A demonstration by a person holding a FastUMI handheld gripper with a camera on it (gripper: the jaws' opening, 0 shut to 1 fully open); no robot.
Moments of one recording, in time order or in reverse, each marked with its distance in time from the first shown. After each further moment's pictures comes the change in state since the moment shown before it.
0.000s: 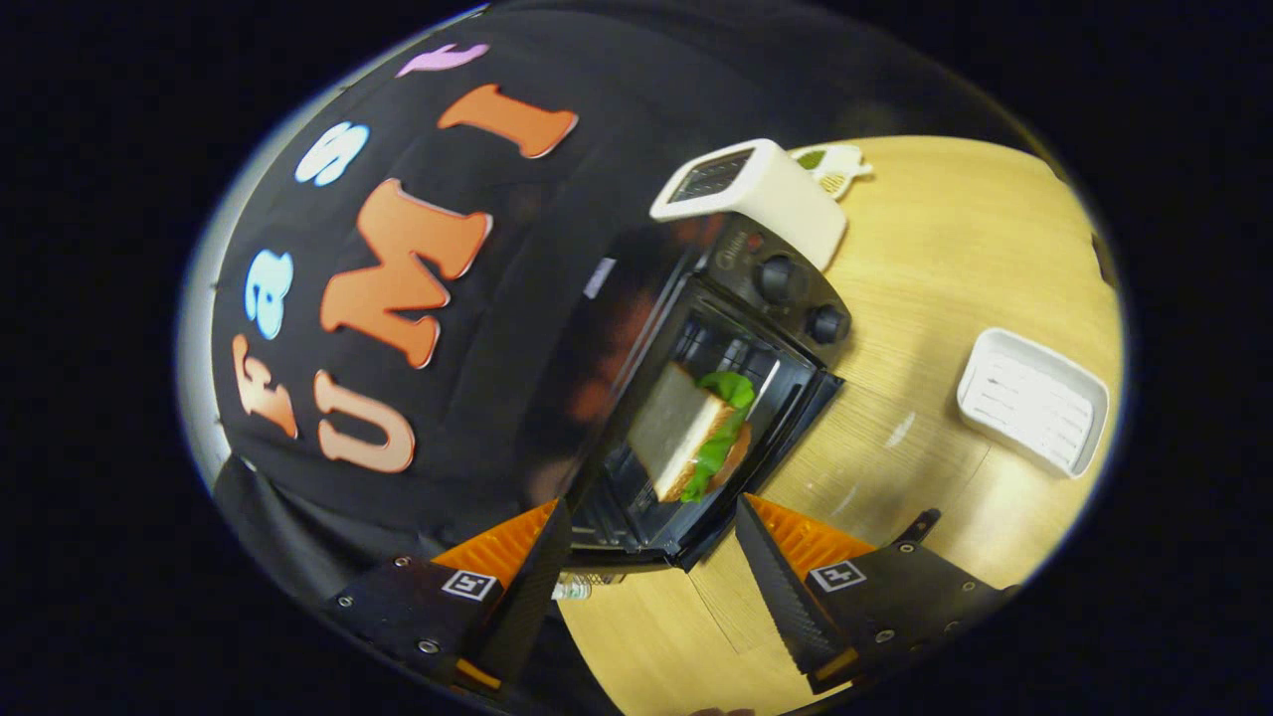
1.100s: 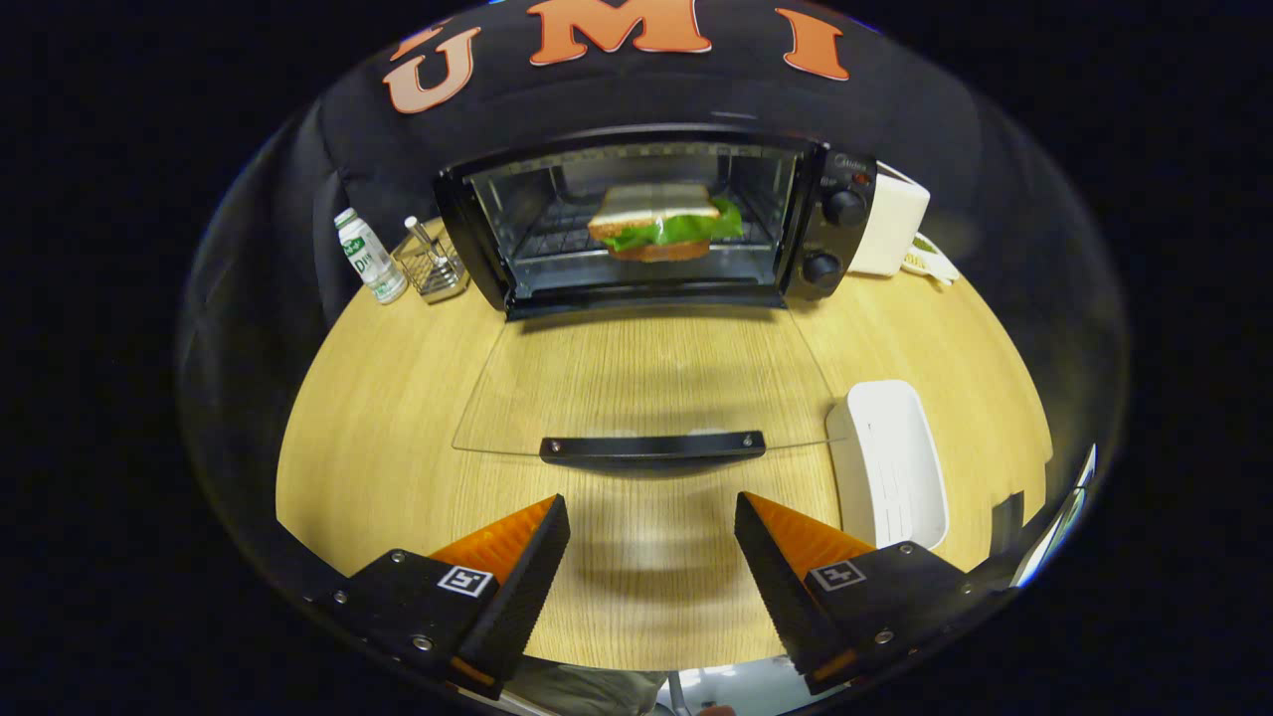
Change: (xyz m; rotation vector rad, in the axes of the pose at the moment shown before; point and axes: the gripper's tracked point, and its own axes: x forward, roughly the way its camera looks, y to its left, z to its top) arm -0.044 -0.150 -0.121 -0.840 0.398 -0.314
